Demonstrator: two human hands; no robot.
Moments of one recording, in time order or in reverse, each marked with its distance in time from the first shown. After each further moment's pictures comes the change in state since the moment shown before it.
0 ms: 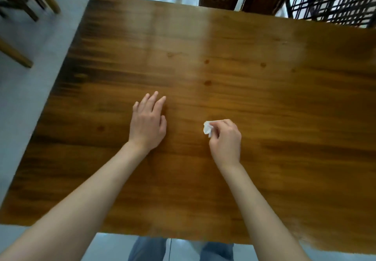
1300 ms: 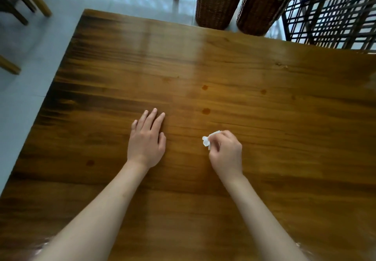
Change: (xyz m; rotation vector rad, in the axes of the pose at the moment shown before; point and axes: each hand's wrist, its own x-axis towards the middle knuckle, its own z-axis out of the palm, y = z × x) left_hand 0.046 -0.005 0.012 -0.070 -0.071 -0.046; right_hand 0.063 -0.007 0.000 0.046 -0.049 -0.113
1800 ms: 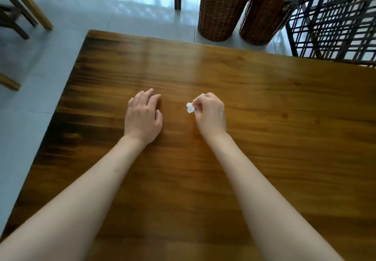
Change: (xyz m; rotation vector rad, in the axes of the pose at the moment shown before) left_hand 0.132 -0.044 -0.032 0.029 0.141 0.029; right_hand 0.158 -0.066 0.065 -0.033 -0.033 -0.035
